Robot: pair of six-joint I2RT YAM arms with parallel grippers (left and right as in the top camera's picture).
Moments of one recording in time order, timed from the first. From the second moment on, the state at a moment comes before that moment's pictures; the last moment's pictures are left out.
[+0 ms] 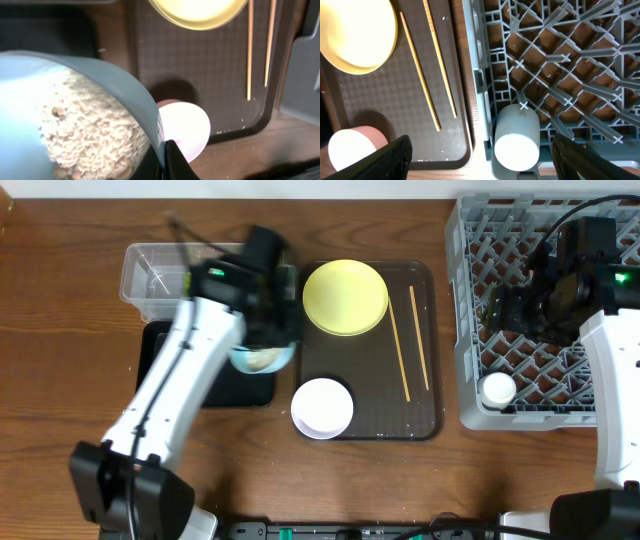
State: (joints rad) left arm -0.29 1.68 1.58 -1.24 0.25 -0.33; right arm -0.07 1.58 1.60 -1.27 -0.14 0.14
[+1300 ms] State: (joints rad) left arm 0.52 1.73 1.11 -0.91 1.36 0.05; right arm -0.07 1.58 1.60 -1.27 -0.14 0.14
